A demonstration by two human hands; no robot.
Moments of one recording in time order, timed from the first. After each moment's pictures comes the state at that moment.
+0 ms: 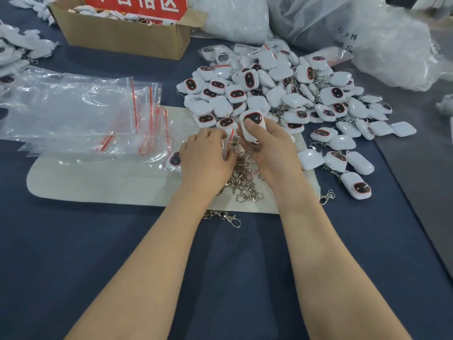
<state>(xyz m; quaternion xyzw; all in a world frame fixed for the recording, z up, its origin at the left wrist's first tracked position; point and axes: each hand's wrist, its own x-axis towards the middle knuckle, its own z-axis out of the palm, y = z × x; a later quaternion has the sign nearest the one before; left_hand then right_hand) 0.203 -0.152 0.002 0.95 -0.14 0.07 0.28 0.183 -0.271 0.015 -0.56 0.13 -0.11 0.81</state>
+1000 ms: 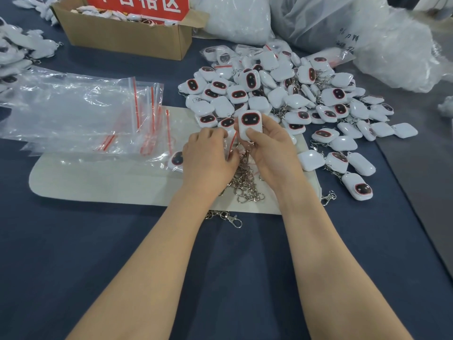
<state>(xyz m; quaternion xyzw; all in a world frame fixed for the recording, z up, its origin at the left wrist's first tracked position) 0.202 -0.151 0.003 0.94 -0.15 0.08 0.28 0.182 -0.267 0.018 -0.56 0.08 -0.11 0.82</state>
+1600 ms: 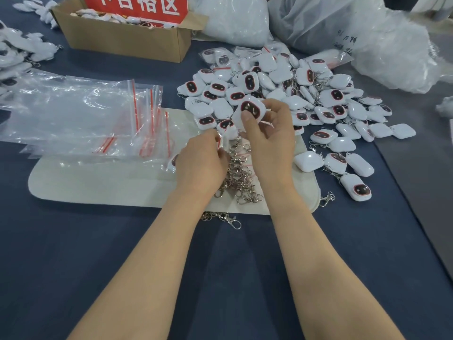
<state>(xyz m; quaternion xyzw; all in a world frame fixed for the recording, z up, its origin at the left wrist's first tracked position) 0.195 -0.145 0.019 0.94 -0.10 0.05 0.33 0.176 -0.249 0.025 -0.69 0.10 -0.30 0.66</state>
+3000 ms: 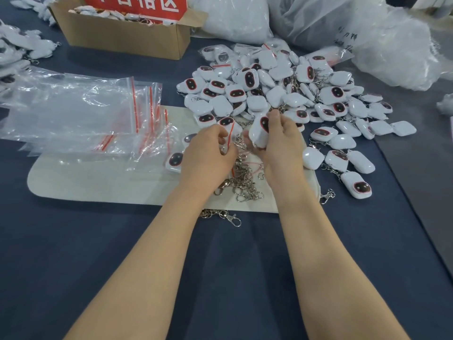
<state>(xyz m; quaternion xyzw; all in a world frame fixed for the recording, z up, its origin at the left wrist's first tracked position) 0.202 -0.151 0.009 0.90 -0.14 0.05 0.42 0.184 -0.266 0.023 -0.60 0.25 -0.21 0.73</state>
